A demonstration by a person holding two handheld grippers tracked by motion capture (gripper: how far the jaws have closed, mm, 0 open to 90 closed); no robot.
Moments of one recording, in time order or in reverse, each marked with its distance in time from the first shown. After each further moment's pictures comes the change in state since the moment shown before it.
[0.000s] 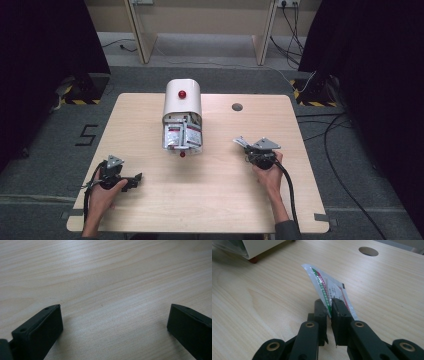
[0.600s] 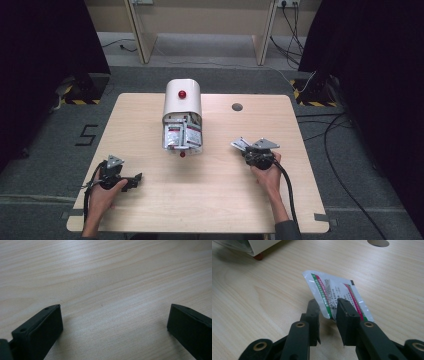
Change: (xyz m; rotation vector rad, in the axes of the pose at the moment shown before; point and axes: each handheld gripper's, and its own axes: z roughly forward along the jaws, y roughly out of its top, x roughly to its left) left arm 0.000 0.000 0.000 0.000 0.000 0.000; right arm 0.002 -0.002 0.005 0.035 0.048 0.045
